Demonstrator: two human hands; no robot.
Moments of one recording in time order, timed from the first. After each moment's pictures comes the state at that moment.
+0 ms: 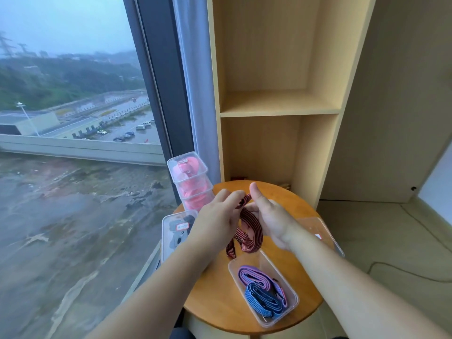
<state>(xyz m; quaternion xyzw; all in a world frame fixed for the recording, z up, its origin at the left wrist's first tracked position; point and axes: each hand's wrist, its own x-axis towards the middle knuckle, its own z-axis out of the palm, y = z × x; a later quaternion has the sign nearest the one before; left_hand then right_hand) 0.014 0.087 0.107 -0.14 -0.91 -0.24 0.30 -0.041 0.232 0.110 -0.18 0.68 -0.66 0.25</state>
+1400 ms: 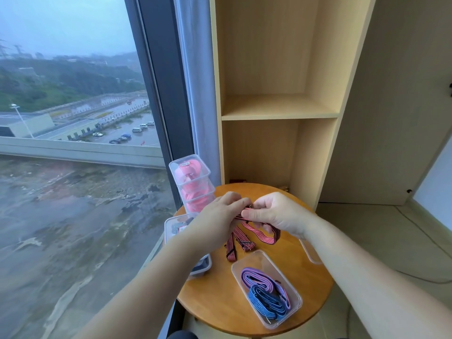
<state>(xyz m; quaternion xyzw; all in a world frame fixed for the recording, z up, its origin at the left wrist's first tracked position) 0.014 0.064 0.123 -0.20 -0.95 -0.16 0.15 -0.040 0.249 0.143 -0.28 0.77 -0.52 0.23</state>
